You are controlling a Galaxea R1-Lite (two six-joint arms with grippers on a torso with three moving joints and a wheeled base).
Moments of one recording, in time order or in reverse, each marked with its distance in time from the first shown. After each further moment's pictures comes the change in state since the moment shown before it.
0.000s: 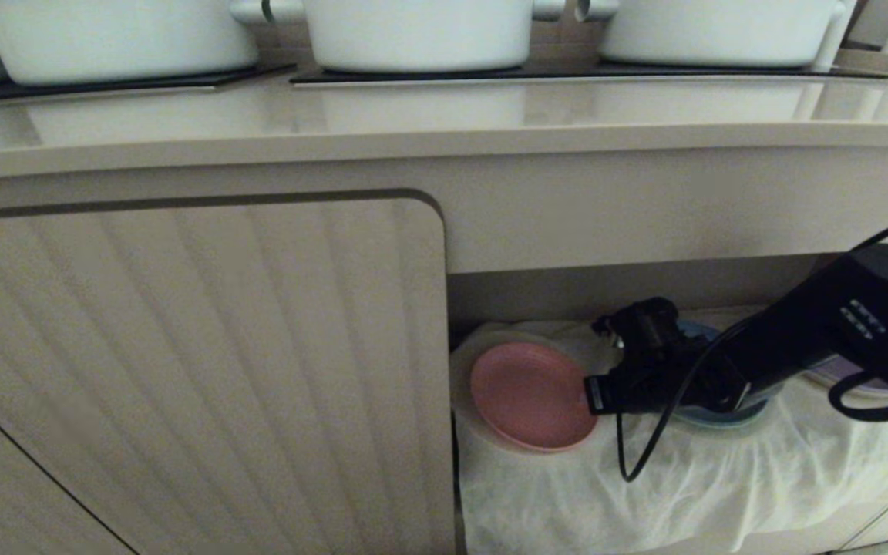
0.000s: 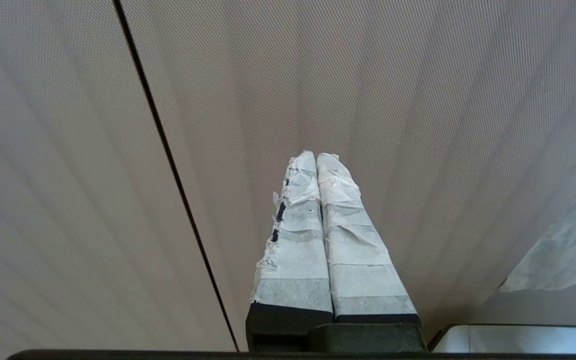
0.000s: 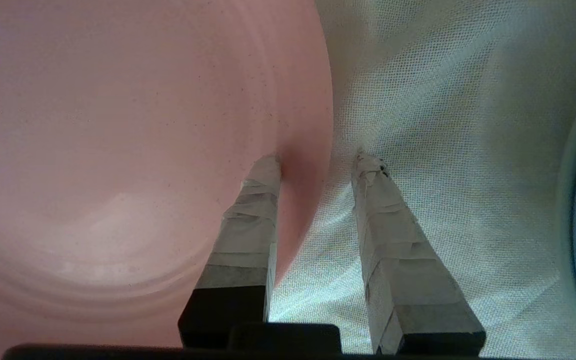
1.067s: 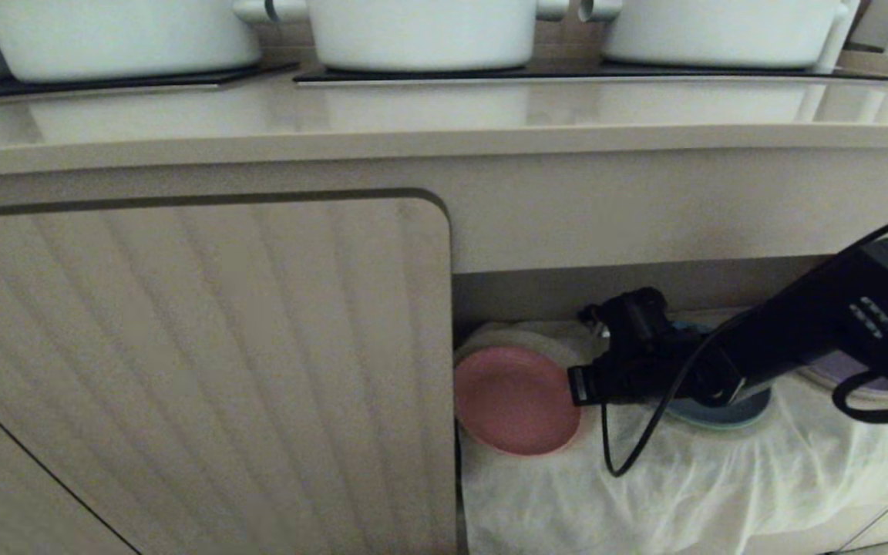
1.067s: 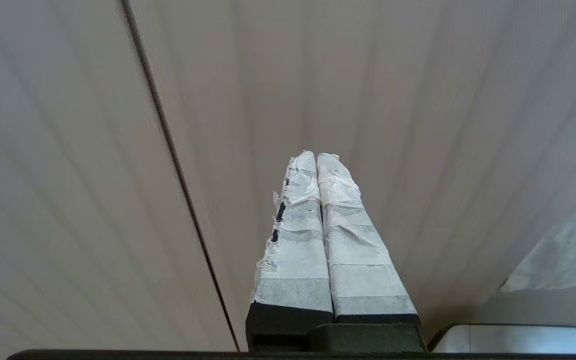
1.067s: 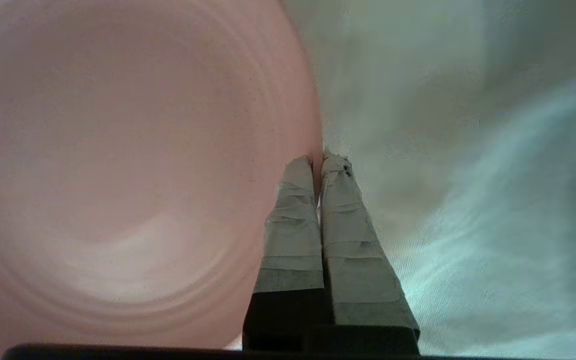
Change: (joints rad) left arm 0.000 0.000 0.000 0.001 0.000 0.000; right arm 0.005 -0.020 -0.032 -0.003 0.008 -0.008
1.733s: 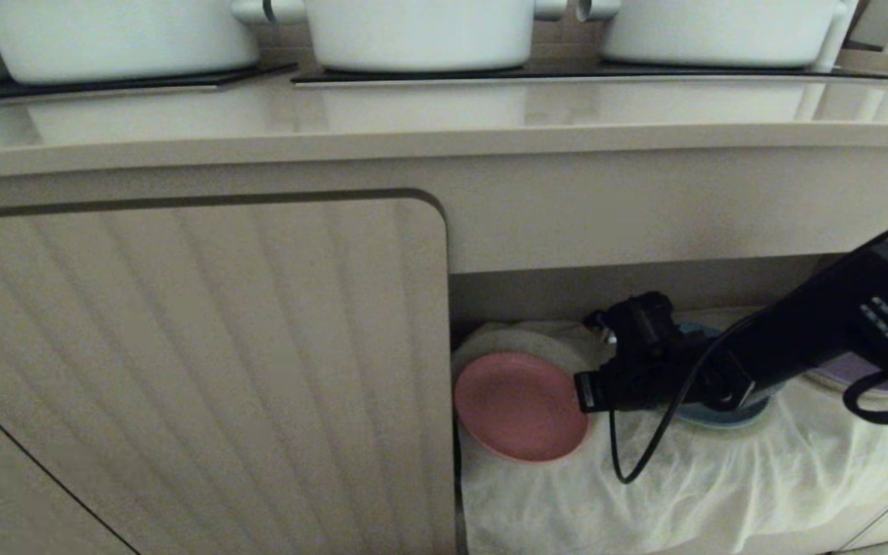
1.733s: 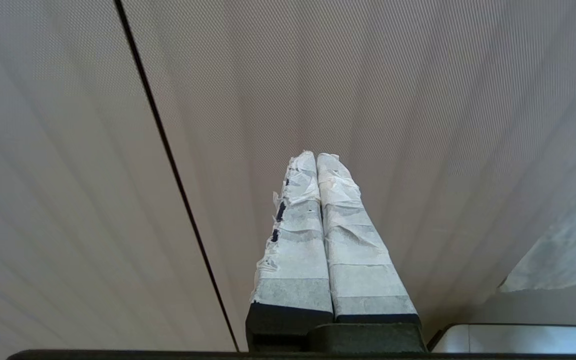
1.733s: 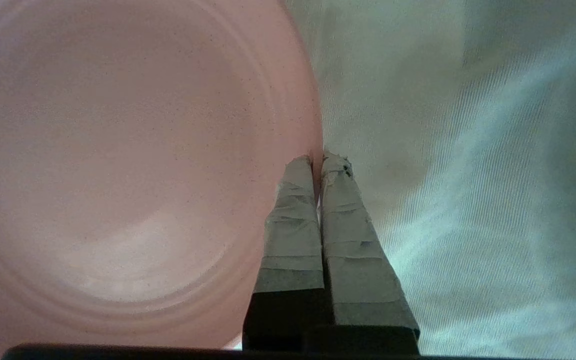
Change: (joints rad) left arm 0.000 0.000 0.000 -0.001 0.000 0.000; right arm -0.004 -0.019 0.039 0.011 -0.005 0.000
